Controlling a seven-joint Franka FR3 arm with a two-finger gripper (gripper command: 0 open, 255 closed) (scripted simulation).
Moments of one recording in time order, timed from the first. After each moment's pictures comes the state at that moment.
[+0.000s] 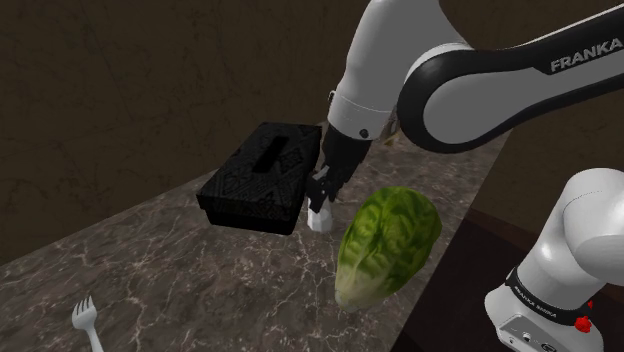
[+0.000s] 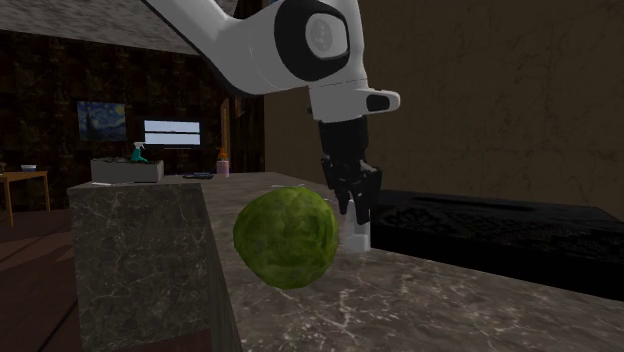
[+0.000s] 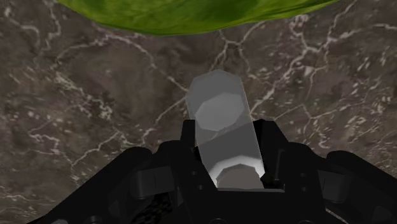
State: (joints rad) arm 0.25 -0.44 0.48 -2.44 0.26 2.30 0.35
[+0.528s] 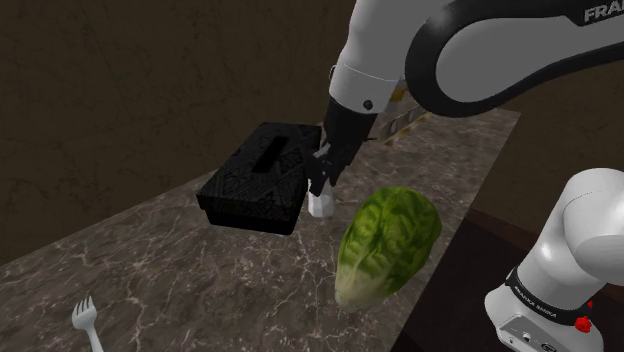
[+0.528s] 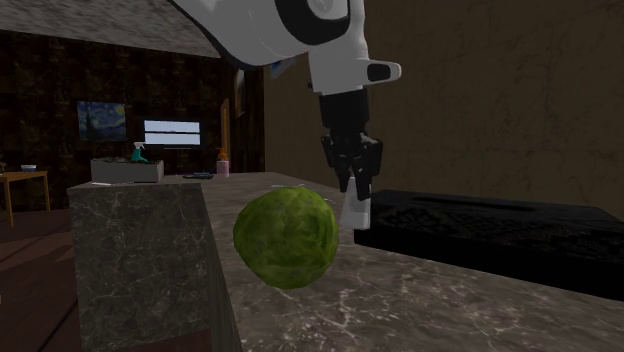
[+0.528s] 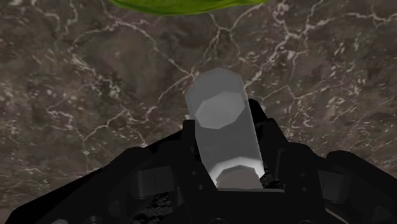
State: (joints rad) arm 0.25 -0.47 0.46 -2.36 0.25 2.19 0.35
